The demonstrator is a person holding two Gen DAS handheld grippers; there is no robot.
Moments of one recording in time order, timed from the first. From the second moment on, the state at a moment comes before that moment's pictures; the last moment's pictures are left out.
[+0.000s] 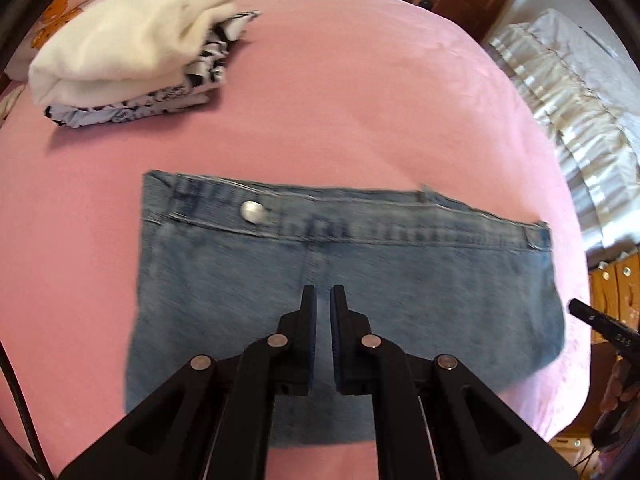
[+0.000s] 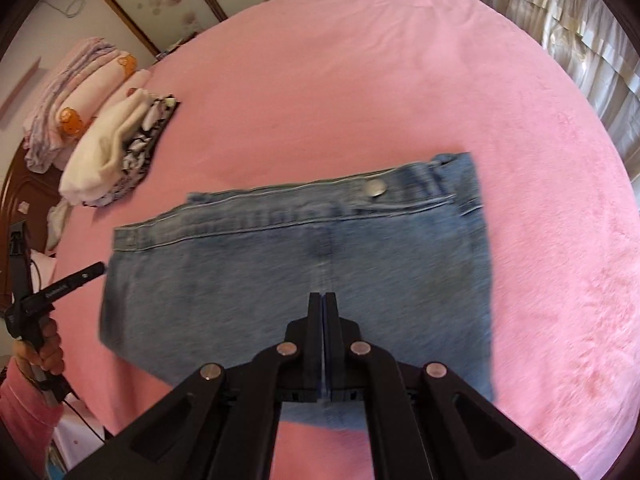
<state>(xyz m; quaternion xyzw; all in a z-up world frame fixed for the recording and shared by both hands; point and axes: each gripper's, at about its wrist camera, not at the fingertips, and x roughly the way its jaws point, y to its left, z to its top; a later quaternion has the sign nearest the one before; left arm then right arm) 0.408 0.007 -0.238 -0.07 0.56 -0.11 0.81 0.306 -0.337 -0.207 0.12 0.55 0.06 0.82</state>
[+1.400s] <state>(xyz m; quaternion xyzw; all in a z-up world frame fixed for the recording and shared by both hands) 0.340 -0.069 -0.325 -0.12 0.64 -0.17 0.74 0.282 -0.239 -0.309 0.14 0.60 0.20 0.76</state>
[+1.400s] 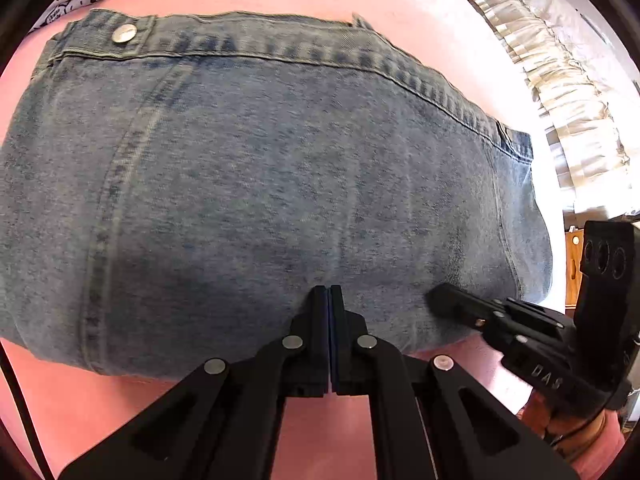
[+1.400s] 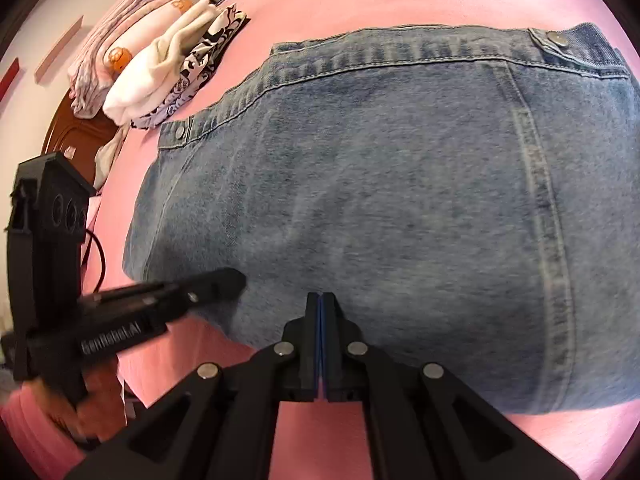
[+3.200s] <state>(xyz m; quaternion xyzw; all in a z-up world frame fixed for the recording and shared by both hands) 0.333 0.199 -0.313 -0.07 0.64 -0.01 0.76 0.238 -0.413 -0.289 0.09 0.65 0.00 0.76</state>
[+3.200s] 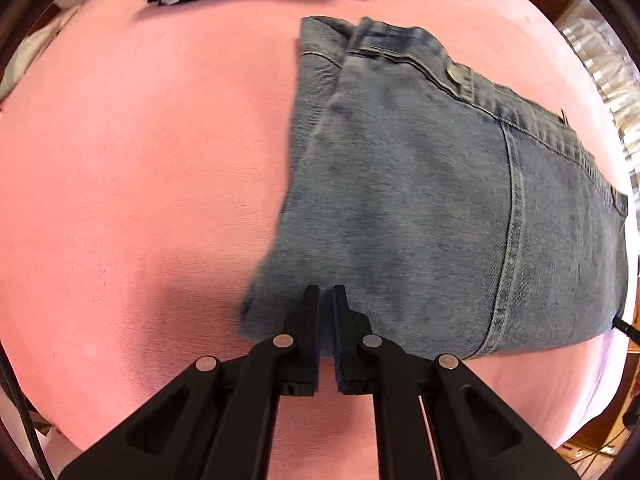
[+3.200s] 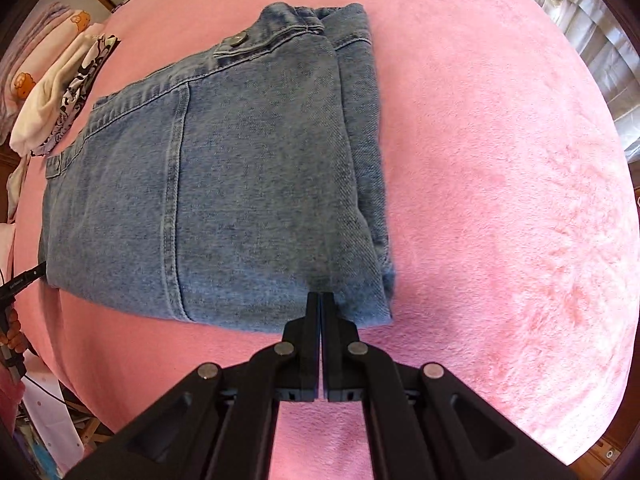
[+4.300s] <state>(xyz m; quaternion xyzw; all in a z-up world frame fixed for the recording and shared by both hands) 0.277 0.201 -0.300 -0.33 0.61 0.14 0.71 0.297 -0.274 -0.209 0.14 0.58 0.06 0.80</state>
